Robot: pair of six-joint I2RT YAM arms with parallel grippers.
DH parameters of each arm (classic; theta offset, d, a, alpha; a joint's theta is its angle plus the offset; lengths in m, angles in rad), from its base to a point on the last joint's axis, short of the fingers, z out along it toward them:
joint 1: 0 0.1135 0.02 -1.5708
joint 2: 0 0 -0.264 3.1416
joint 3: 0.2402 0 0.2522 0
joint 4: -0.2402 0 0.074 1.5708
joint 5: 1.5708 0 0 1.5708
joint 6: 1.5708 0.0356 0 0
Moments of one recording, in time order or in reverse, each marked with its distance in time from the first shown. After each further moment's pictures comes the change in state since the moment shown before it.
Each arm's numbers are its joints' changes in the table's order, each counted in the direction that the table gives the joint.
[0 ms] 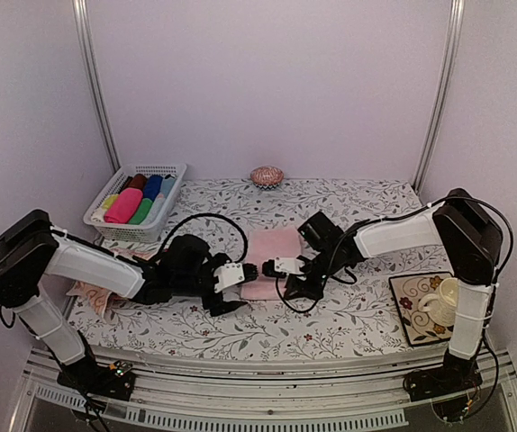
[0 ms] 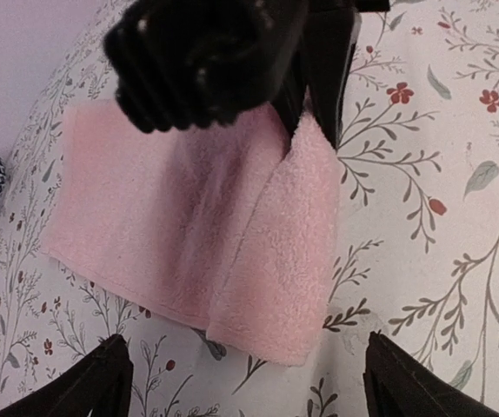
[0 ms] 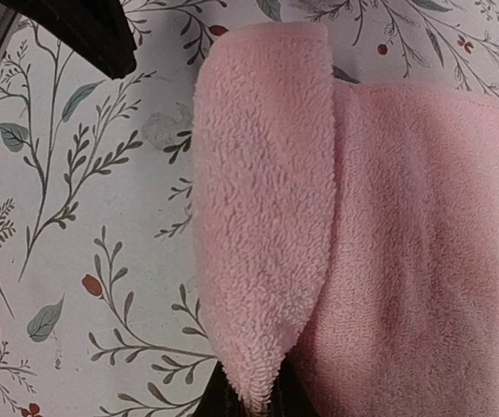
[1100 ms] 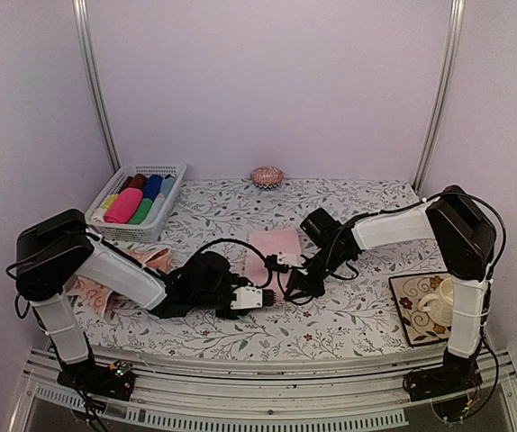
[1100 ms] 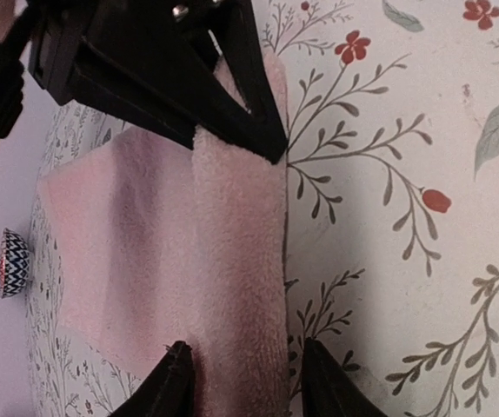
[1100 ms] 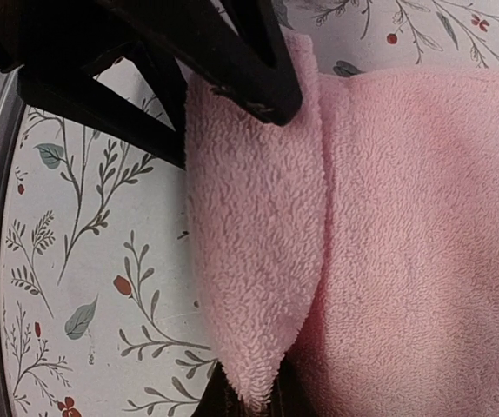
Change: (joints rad) left arm -0.114 0.165 0.009 0.178 -0.132 0.270; right arm -0.055 0.061 0.087 -0.127 -0.161 0.040
